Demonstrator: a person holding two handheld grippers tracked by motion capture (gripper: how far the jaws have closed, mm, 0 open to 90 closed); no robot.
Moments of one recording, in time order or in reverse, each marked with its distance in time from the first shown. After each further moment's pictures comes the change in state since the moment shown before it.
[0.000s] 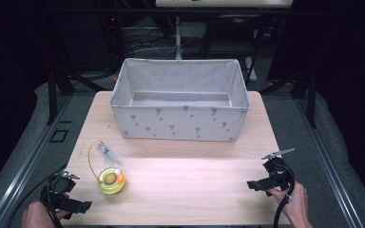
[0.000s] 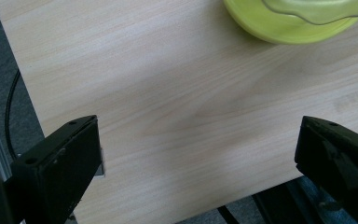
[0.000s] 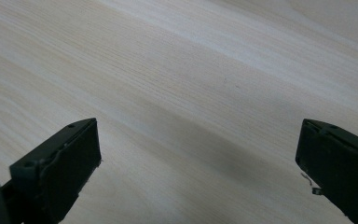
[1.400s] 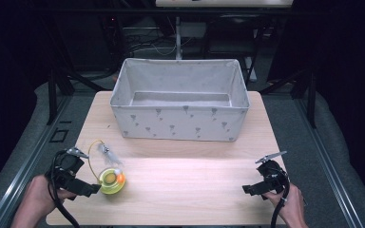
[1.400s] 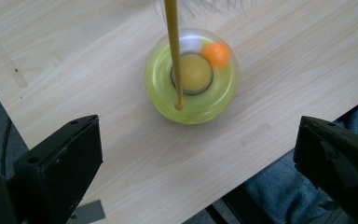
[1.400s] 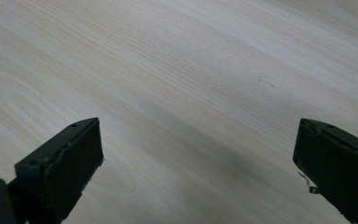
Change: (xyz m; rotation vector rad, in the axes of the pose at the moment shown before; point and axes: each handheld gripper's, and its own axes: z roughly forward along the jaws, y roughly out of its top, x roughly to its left) left arm -0.023 0.066 -0.066 -0.063 -0.112 0.182; right arm 0.016 -0.001 0.006 0.034 0.029 -0.065
